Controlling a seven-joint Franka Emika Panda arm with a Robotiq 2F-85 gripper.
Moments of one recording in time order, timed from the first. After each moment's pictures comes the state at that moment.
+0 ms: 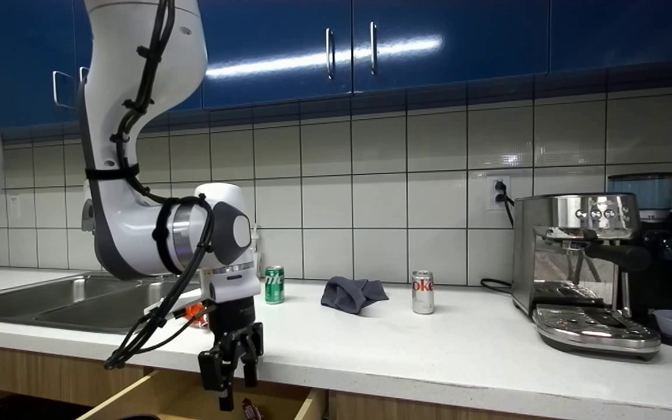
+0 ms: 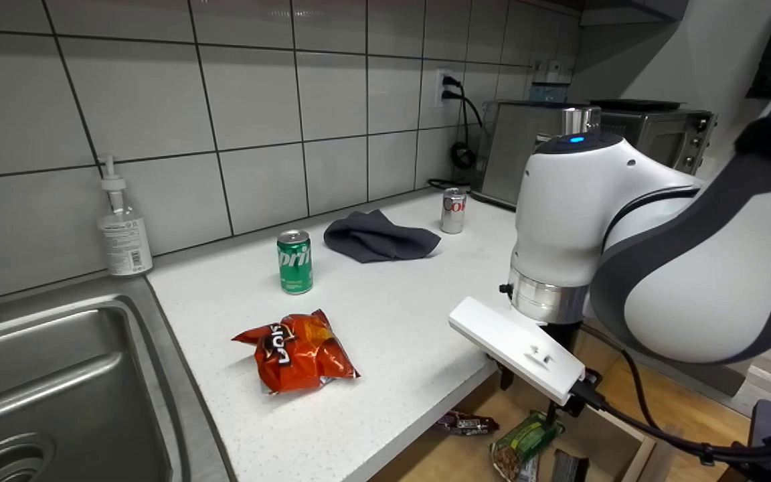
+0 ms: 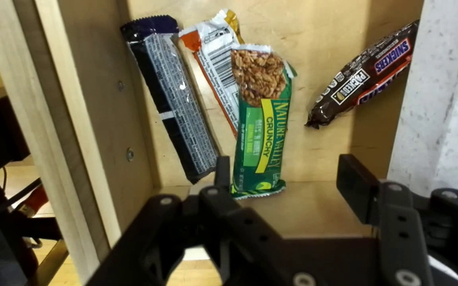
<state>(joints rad) 0.16 0.23 -0.13 -2.62 -0.23 2.83 1.83</state>
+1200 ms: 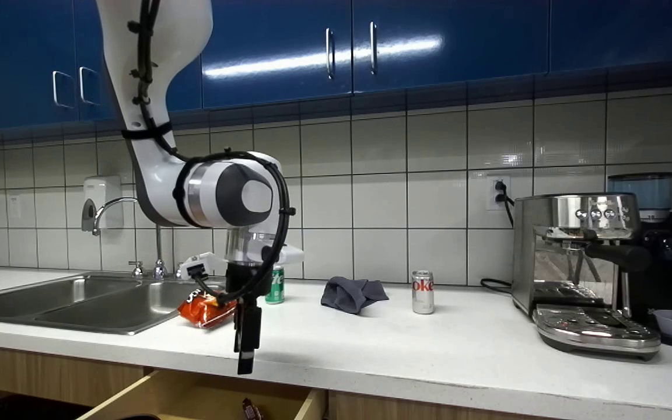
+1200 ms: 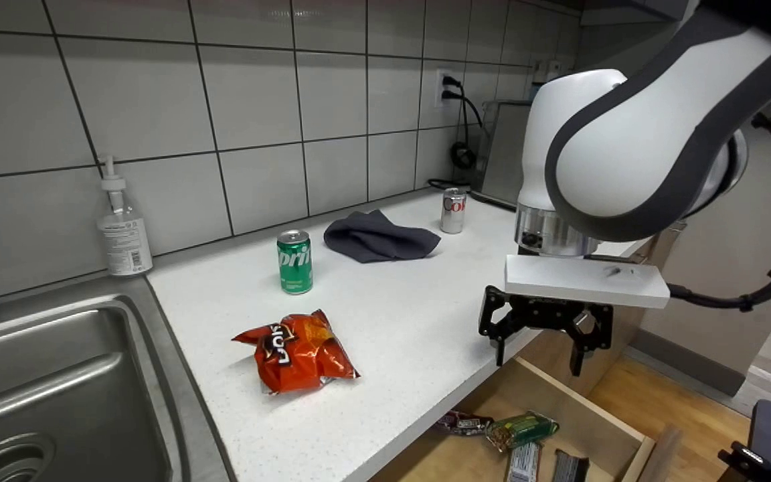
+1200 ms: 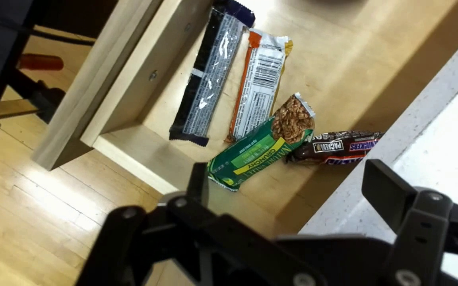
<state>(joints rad) 0.02 0.11 -0.04 -2.55 0.11 2.55 0.79</state>
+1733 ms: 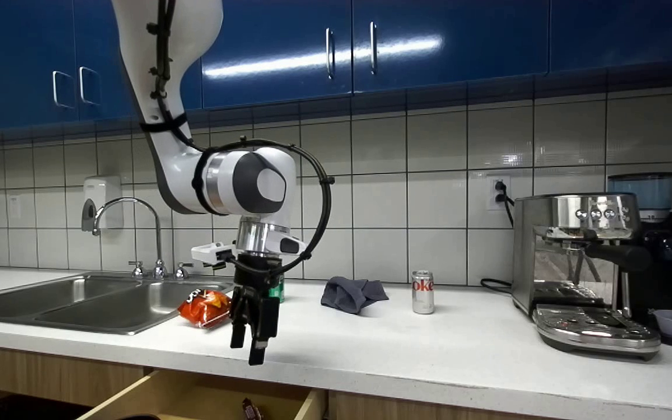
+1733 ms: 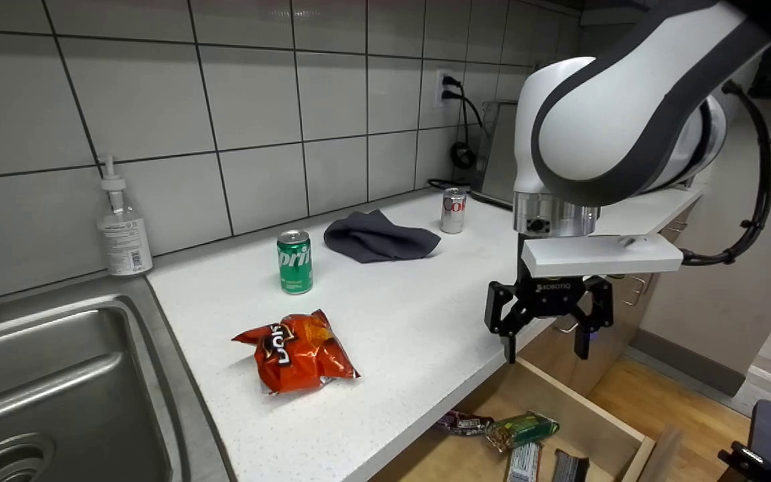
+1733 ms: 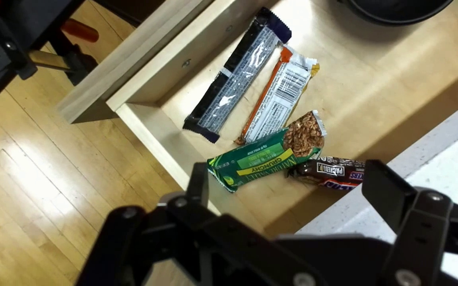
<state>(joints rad) 0.01 0.12 -0.06 -2.48 0.11 2.38 0.54</state>
